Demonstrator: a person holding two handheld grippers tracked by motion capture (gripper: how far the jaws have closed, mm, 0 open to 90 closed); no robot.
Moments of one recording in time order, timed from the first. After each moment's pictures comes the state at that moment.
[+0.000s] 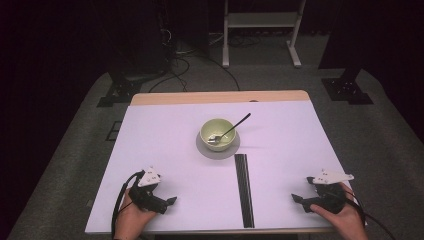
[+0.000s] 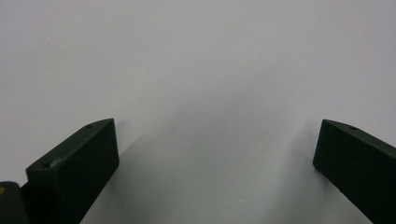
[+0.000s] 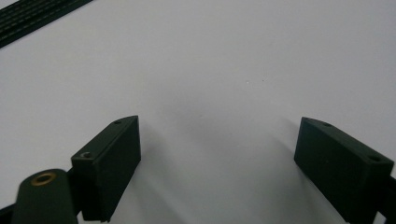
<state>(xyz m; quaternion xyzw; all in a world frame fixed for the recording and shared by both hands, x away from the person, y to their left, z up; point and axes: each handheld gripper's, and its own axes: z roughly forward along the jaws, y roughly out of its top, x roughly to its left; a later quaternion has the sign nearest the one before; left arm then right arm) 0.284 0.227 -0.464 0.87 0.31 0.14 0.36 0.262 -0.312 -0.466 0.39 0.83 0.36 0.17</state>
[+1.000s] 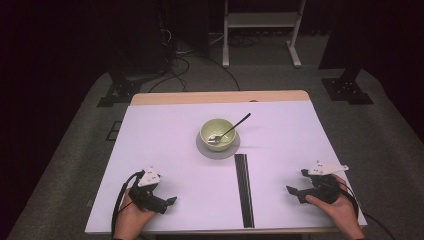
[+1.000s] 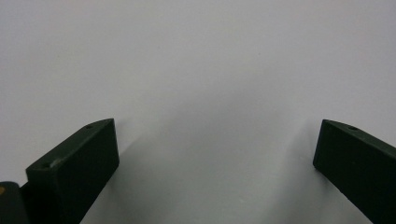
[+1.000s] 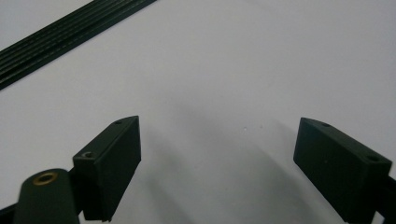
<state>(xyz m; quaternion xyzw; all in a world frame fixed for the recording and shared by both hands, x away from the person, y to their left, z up) 0.284 0.227 -0.464 0.87 0.31 0.14 0.36 0.283 -0.302 -0.458 0.38 0.83 0.38 0.16</state>
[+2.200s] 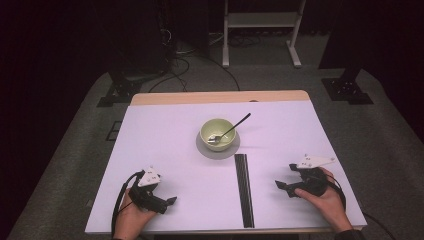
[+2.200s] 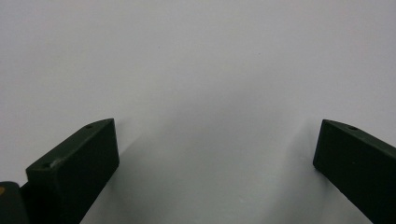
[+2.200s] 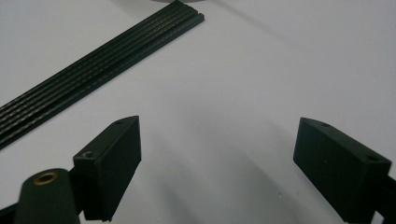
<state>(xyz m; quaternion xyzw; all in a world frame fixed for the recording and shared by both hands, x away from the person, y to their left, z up) 0.284 0.227 -0.464 0.87 0.31 0.14 0.36 0.301 -0.275 -0.450 0.36 0.83 0.40 0.15</state>
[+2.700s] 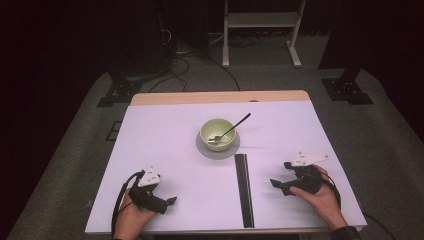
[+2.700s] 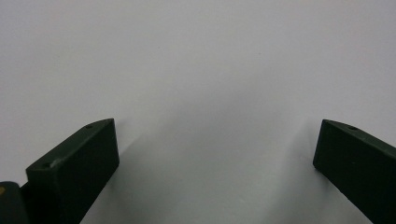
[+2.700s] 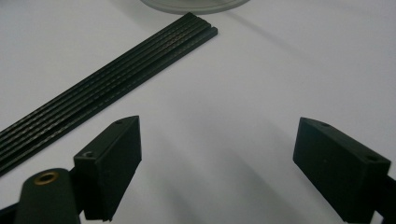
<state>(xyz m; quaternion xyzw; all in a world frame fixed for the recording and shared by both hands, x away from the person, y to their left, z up) 0.284 0.227 -0.464 0.87 0.31 0.14 0.36 0.306 -0.261 -0.446 0.35 0.83 0.40 0.14</state>
